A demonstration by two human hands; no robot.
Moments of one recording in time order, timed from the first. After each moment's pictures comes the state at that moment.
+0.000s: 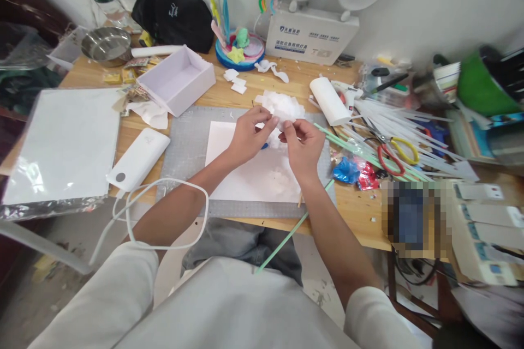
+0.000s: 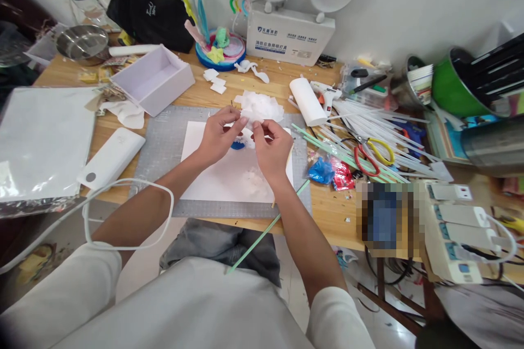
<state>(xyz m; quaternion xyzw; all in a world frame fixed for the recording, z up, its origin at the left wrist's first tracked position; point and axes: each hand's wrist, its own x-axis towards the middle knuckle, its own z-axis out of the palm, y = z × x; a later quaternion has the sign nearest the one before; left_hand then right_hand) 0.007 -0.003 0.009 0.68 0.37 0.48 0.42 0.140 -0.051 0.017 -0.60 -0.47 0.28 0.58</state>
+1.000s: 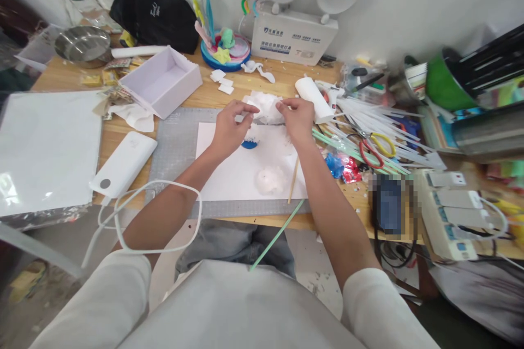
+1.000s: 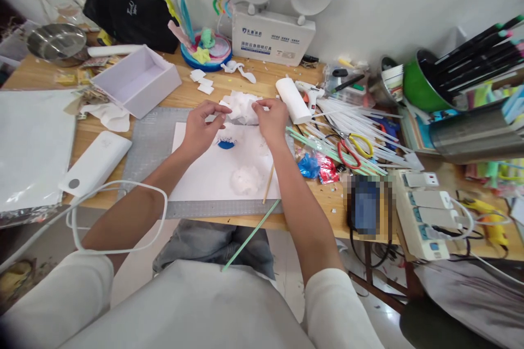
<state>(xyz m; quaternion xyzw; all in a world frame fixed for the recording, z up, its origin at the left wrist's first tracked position) -0.002 0.018 -0.002 0.66 0.42 0.49 0.38 0.193 0.032 -0.010 -0.70 -0.49 0.18 0.48</state>
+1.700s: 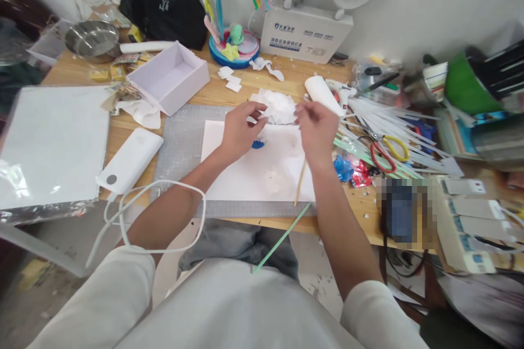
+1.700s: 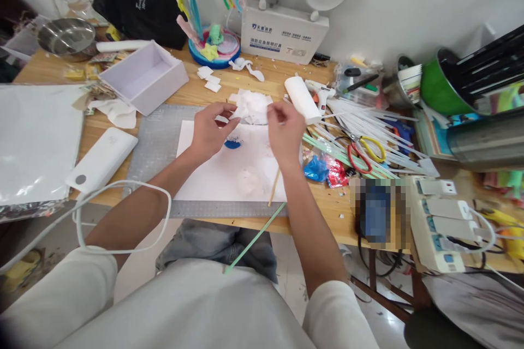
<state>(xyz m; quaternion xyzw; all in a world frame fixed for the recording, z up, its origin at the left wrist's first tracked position) 0.004 0.012 -0.003 0.69 0.44 0.47 0.32 0.185 -0.014 0.016 -0.64 -0.50 0.21 0.55</state>
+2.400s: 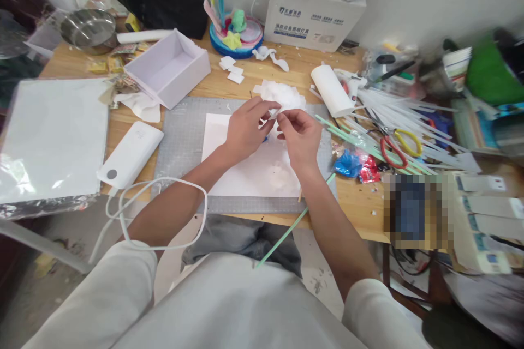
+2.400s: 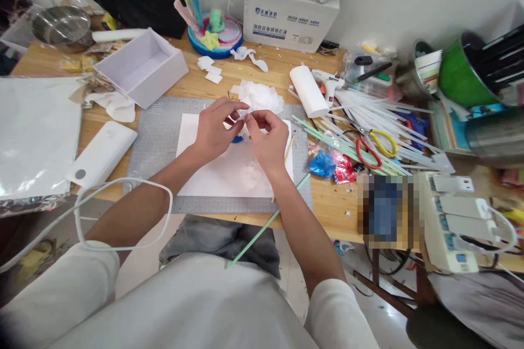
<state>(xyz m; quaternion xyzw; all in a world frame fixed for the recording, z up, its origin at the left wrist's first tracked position) 0.006 0.001 -0.006 0.78 0.37 0.46 0.20 0.140 -0.046 0.008 -0.59 -0.45 0.34 0.58</state>
